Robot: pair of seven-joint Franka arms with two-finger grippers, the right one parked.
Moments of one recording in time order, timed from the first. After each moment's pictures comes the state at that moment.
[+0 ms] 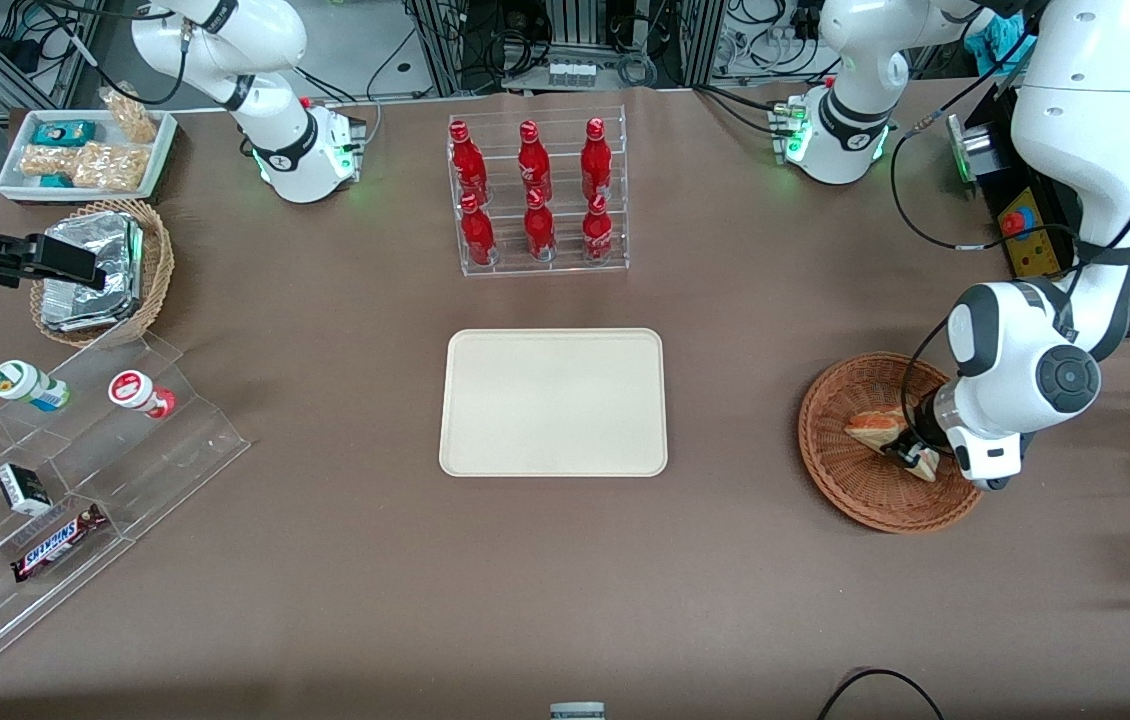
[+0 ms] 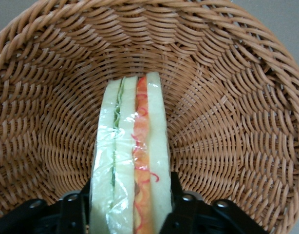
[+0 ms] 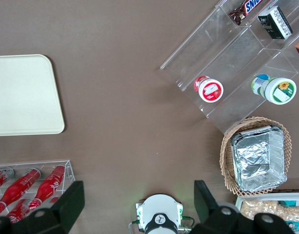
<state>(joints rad) 0.12 0.46 -0.13 -1.97 0.00 2.35 -0.90</state>
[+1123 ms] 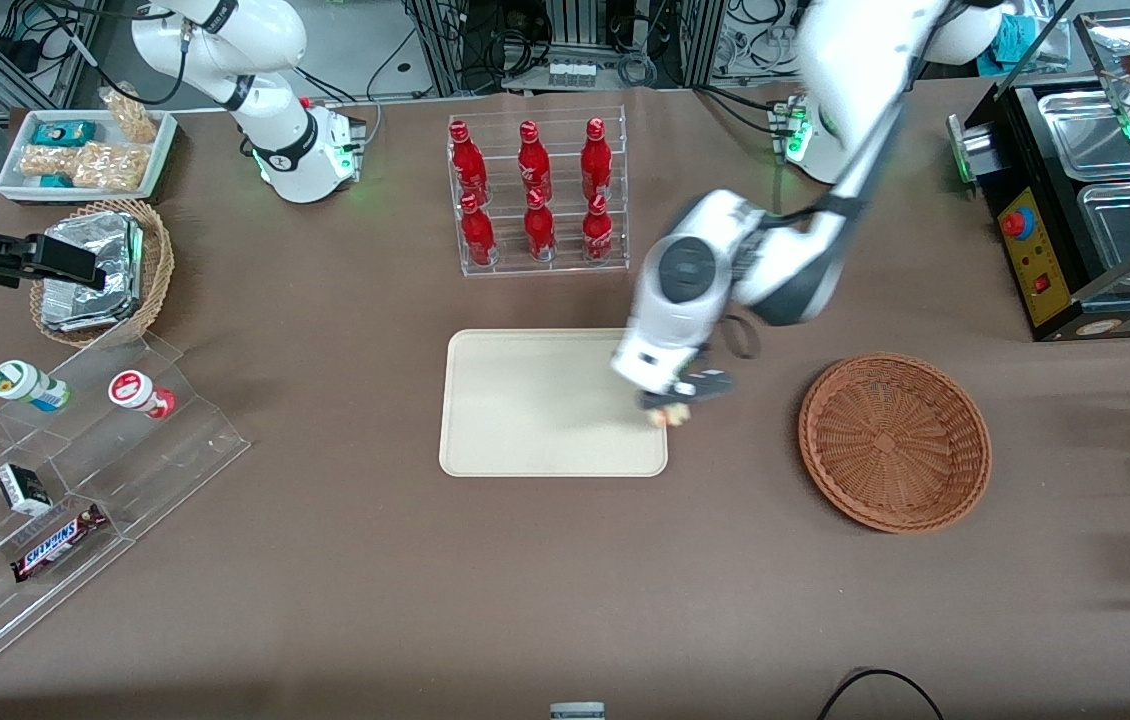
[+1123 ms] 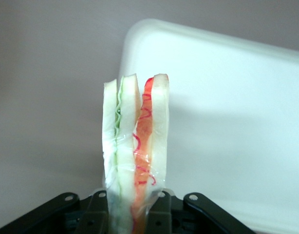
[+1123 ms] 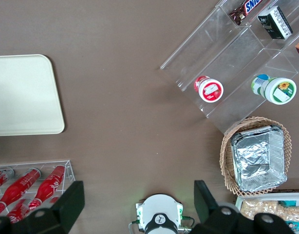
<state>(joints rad) -0.58 0.50 -0.16 -1.72 0.02 2.15 -0.90</state>
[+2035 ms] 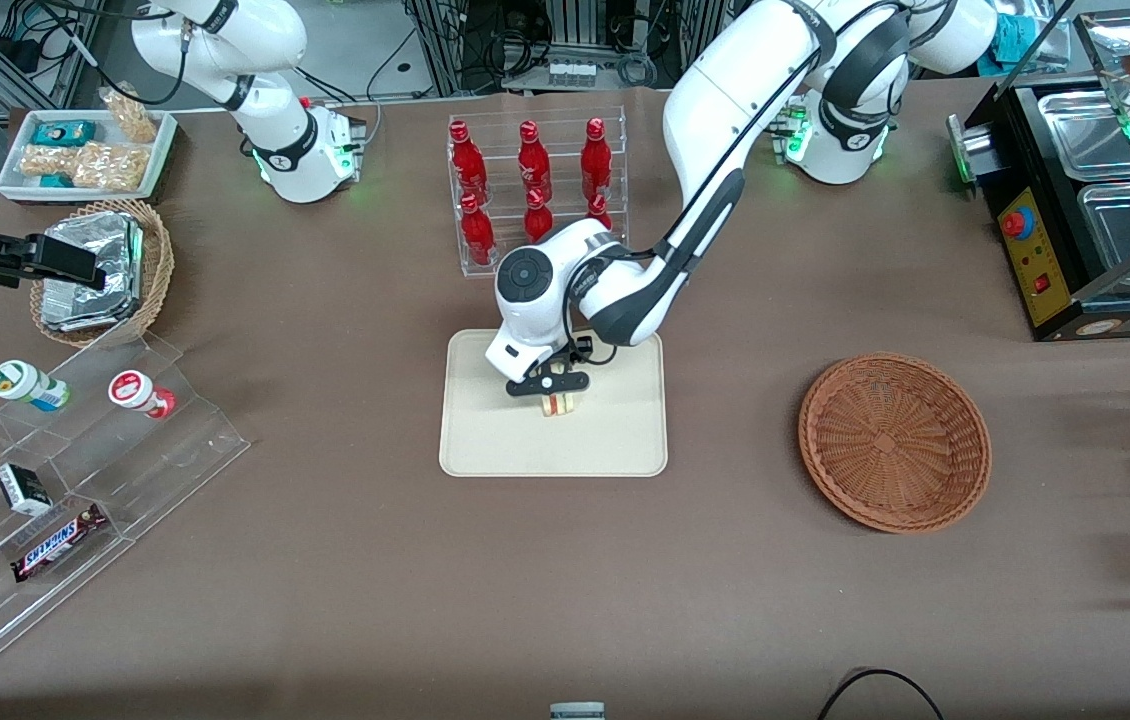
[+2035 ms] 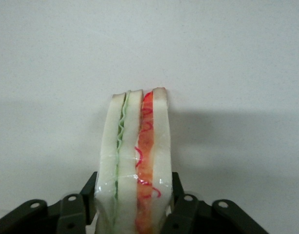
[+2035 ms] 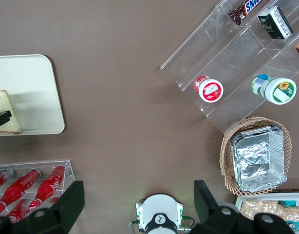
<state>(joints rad) -0.77 0.85 -0.14 -1.38 0.11 2.16 -1.02</state>
